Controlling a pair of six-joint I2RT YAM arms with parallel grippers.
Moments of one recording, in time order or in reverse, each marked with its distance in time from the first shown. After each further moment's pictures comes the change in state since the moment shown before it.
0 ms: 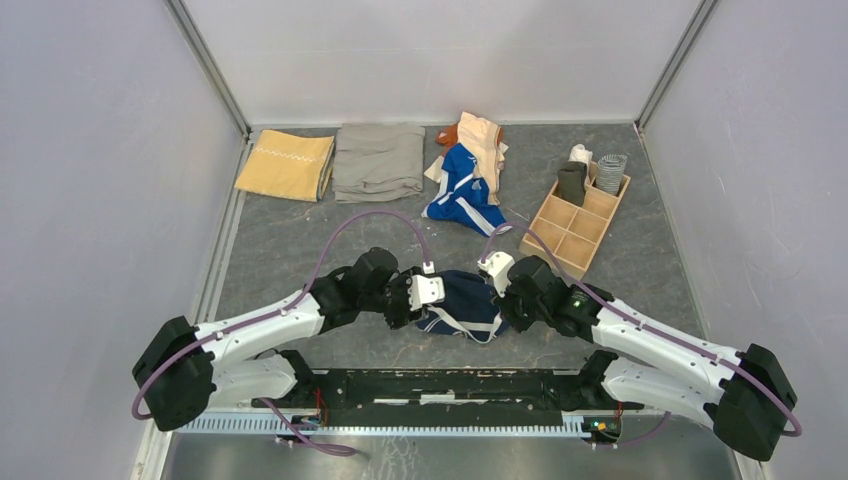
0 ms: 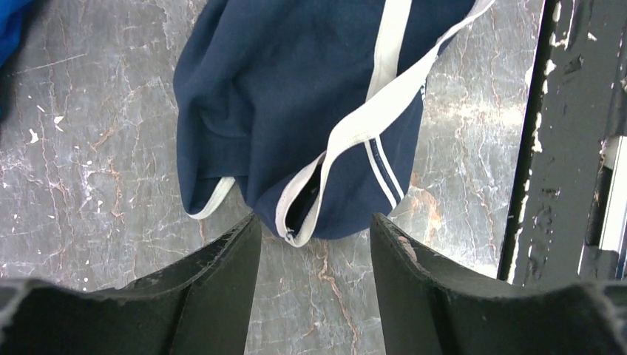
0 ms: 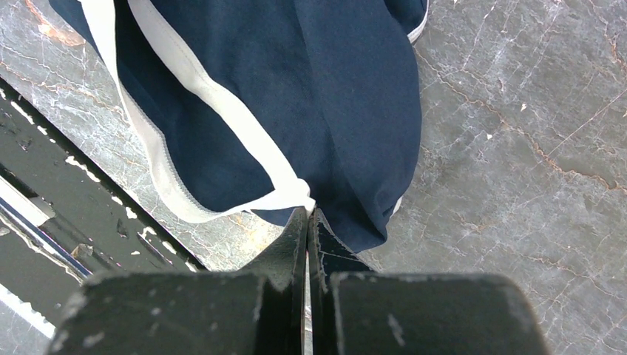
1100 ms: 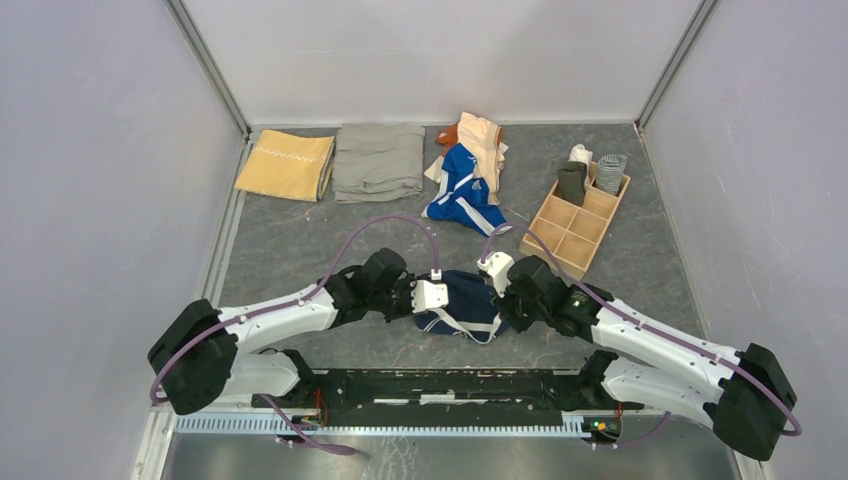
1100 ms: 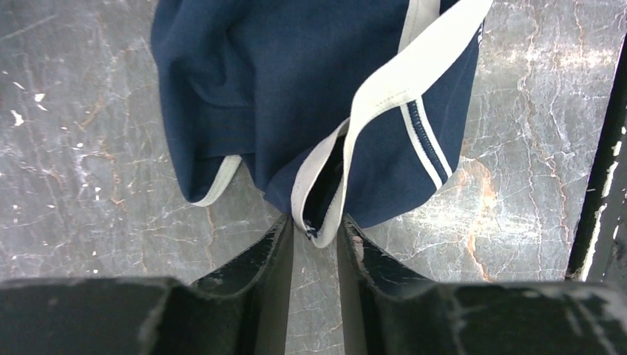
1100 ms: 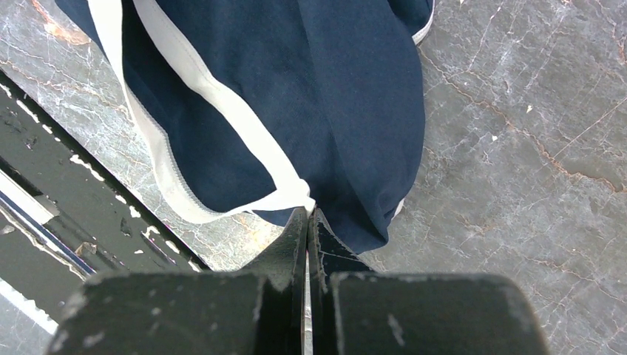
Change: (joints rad) left arm 0.008 0.105 0.000 -0.012 -0.068 0.132; right arm 0.000 0.003 0.000 0.003 -0.010 0.000
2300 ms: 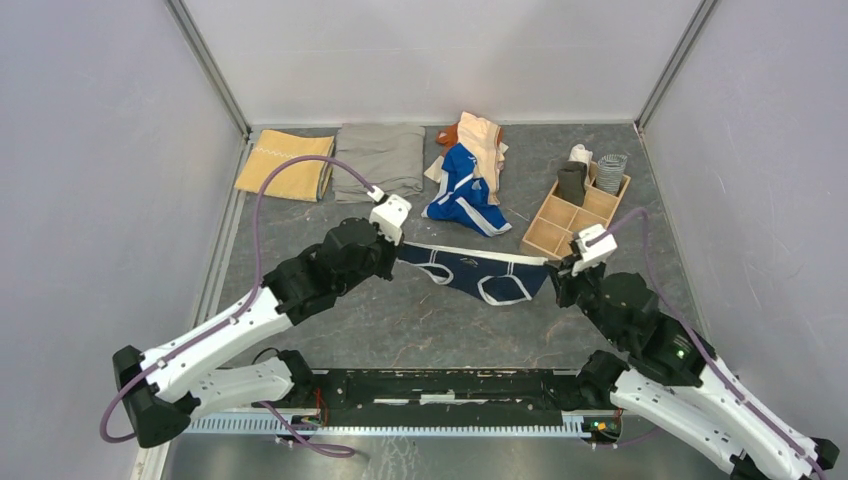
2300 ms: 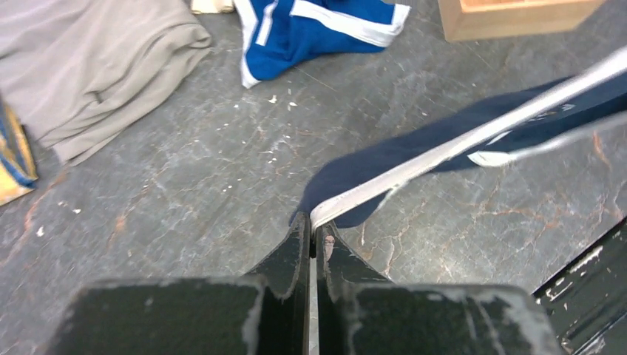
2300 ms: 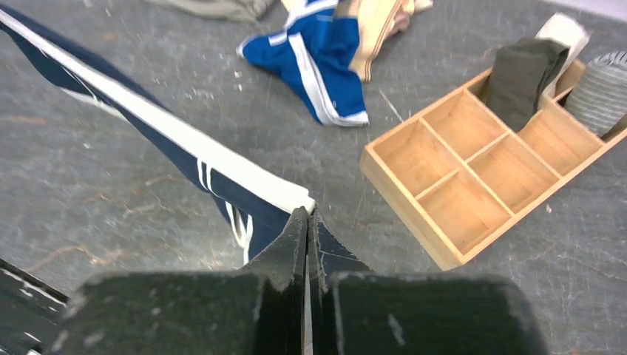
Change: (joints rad) left arm -0.035 -0.241 0.321 -0.211 -0.492 -0.672; right arm 0.000 -0.524 0.127 -0.076 0.441 0.081
